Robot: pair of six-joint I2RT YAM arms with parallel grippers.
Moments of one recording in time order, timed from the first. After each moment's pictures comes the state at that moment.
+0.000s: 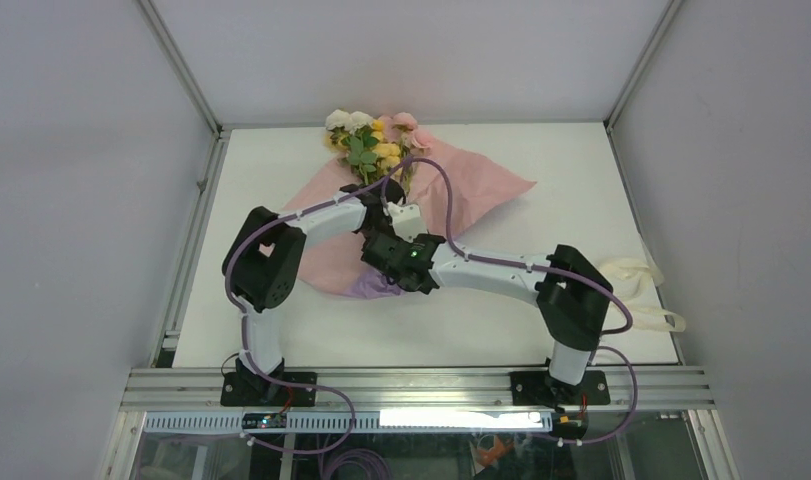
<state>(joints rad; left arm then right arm) -0.63 1.96 1.36 -0.74 0.23 -0.10 1.11 1.77 1.33 -0.85 0.74 0.74</state>
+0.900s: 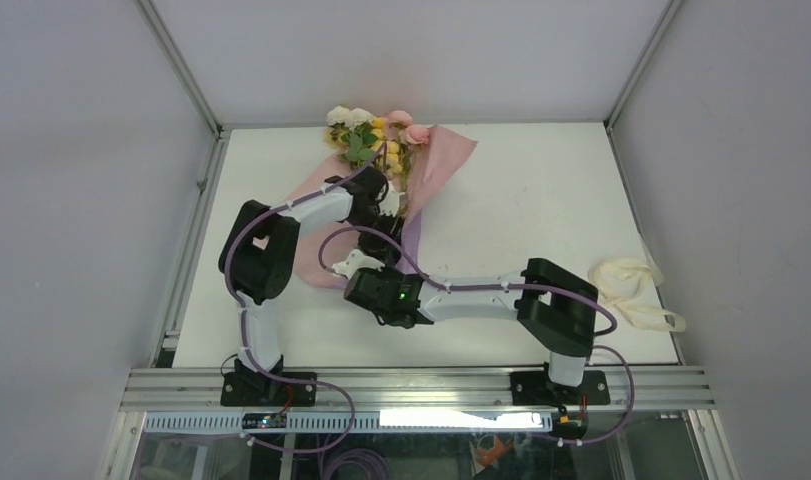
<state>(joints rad) -0.51 1.99 1.38 -0.71 0.45 -0.14 1.27 1.81 1.19 -0.44 0.75 0.06</state>
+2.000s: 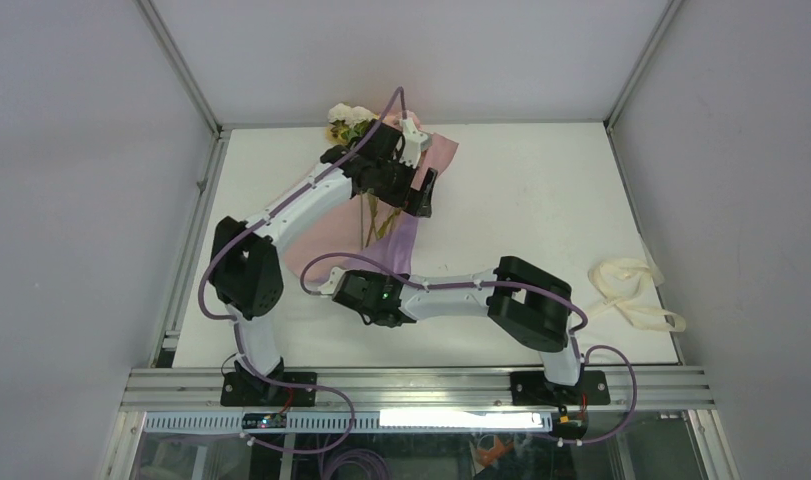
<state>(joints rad) -0.58 1.85 1.67 -0.66 0.33 -0.12 1.29 1.96 1.29 -0.46 0.66 -0.27</state>
